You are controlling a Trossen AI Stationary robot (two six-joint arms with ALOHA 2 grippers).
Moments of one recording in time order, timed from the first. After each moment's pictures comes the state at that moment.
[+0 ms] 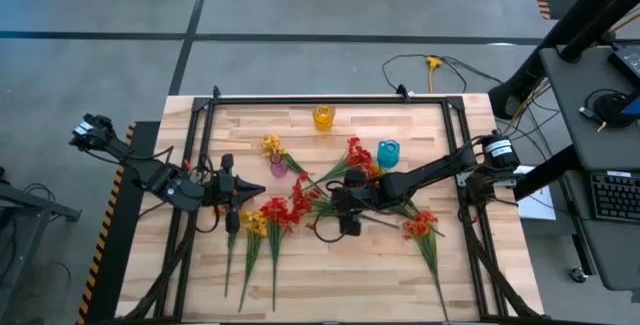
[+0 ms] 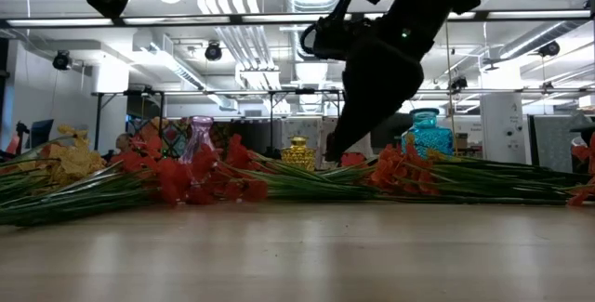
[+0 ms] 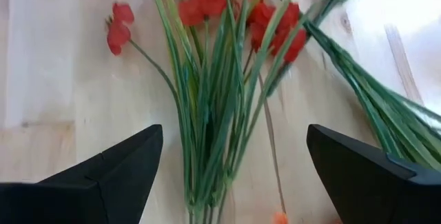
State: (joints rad) left arm -0.56 0.77 0.58 -0.17 -0.72 -0.24; right arm 0.17 1.82 1.13 -0.31 0.22 0.21
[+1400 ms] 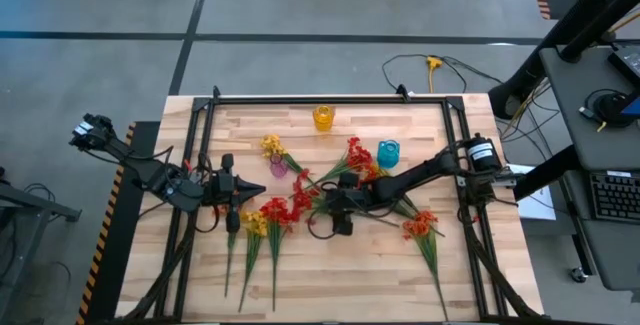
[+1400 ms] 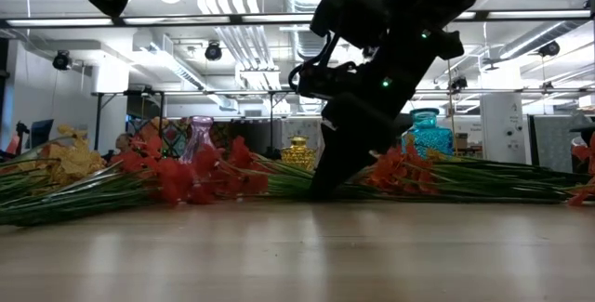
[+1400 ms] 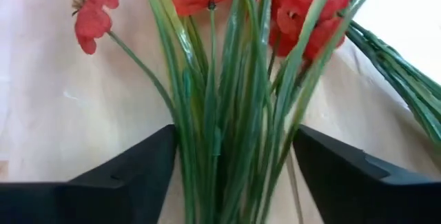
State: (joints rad) left arm -0.56 0.77 0.58 -0.15 -0.73 -0.22; right arm 0.14 1.95 1.09 -0.11 0.21 0.21
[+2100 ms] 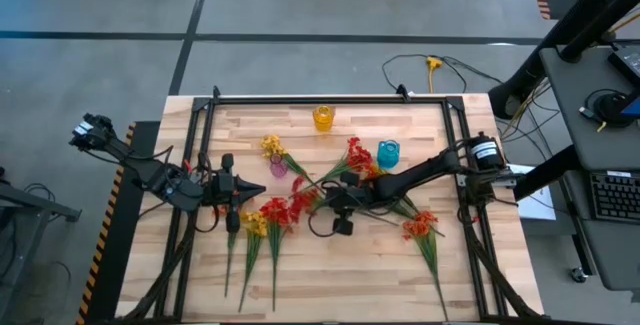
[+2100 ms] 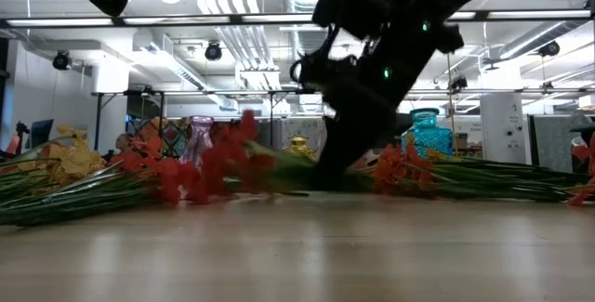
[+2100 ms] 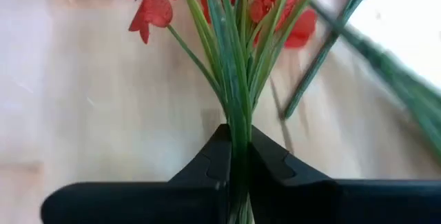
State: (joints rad) left arm -0.56 0.77 0.58 -0.14 -0.73 -0.22; right arm 0.13 1.90 1.09 -0.12 0.17 0.24
